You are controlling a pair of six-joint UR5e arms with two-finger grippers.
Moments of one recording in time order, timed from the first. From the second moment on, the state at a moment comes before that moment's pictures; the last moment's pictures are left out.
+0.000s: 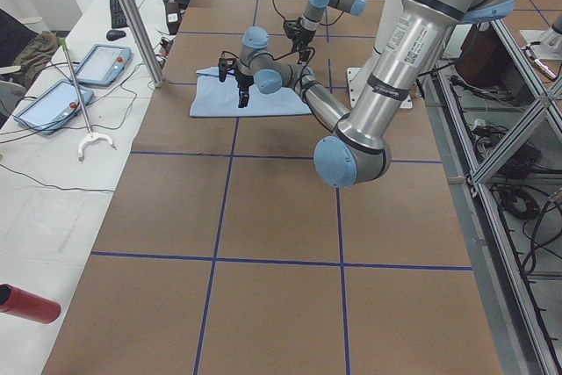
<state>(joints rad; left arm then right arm) -0.78 -2.08 -1.67 -1.91 -1.91 -1.26 0.30 -1.02 1.86 -1.60 1.49 1.00</state>
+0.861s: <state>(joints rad) -0.78 -2.08 -1.67 -1.91 -1.91 -1.26 0.27 -0.95 1.75 -1.59 1.45 0.70</state>
